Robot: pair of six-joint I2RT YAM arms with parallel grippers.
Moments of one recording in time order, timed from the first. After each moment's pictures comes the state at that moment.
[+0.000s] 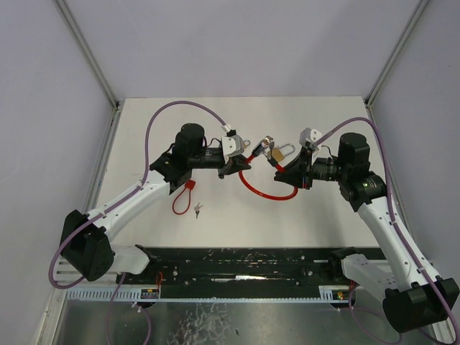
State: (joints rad) left arm -0.61 1.35 1.06 -0.01 0.79 0.34; right arm 0.25 0.96 0.92 -0.33 -1.07 -0.19
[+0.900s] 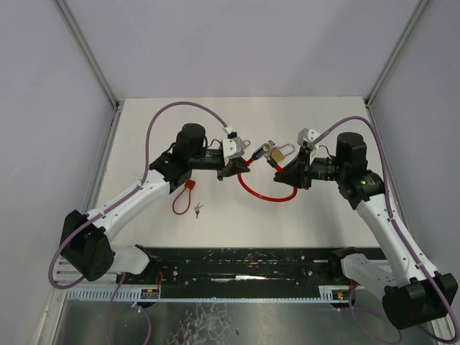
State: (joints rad) left arm -0.61 1.35 1.07 -0.07 0.80 0.37; right arm 0.25 0.98 0.92 -0.36 -1.06 -0.22
